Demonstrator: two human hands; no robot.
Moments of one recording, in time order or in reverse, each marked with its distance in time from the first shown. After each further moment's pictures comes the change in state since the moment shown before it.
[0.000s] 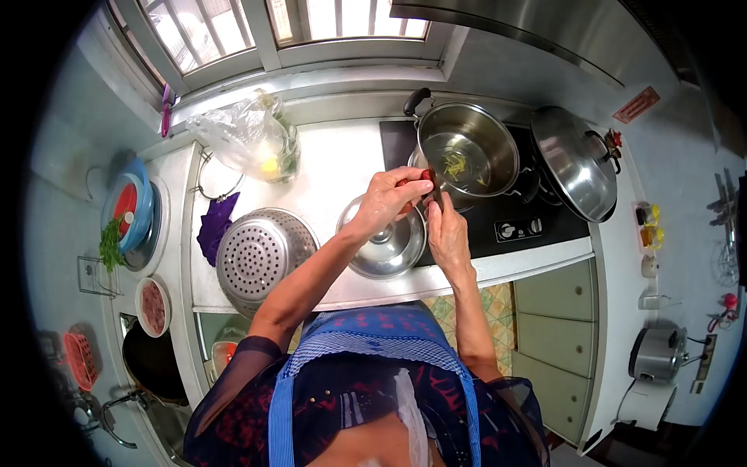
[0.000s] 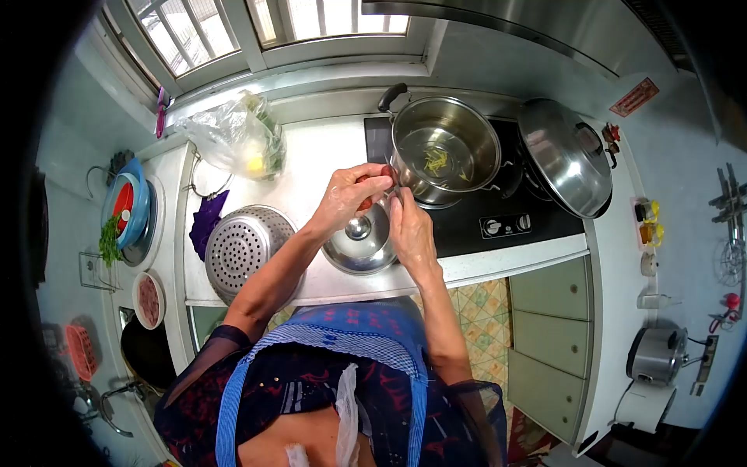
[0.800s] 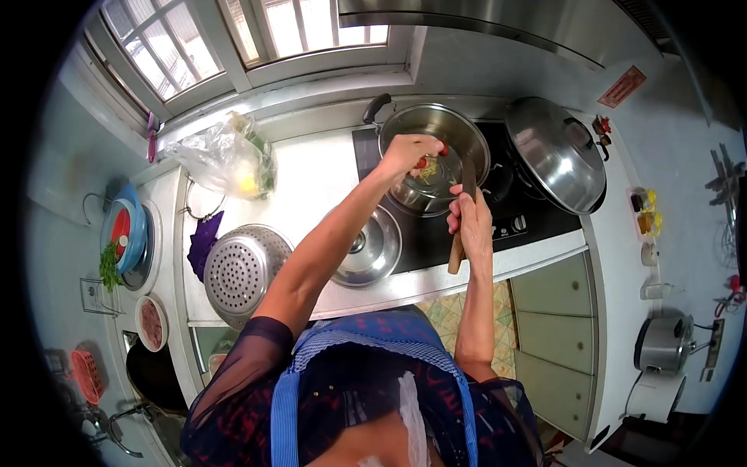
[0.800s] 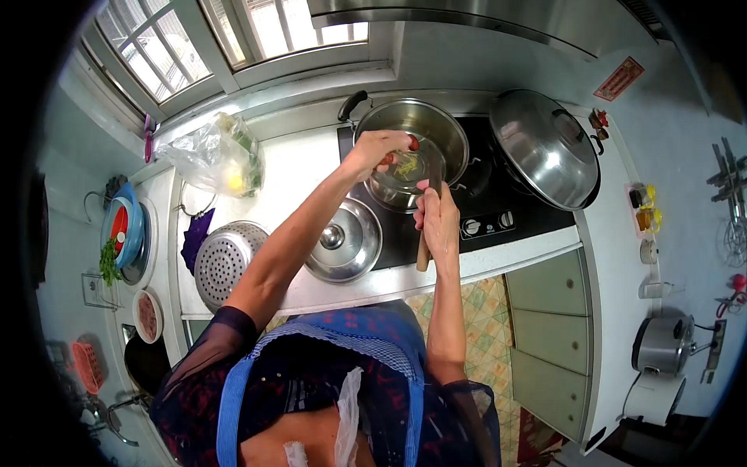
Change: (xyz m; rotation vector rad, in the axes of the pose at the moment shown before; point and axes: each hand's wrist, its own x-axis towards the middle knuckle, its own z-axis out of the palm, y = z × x) left_hand 0.131 -0.021 0.057 0.153 -0.009 -0.109; right_hand 0.015 0.047 -0.083 0.510 0.170 0.361
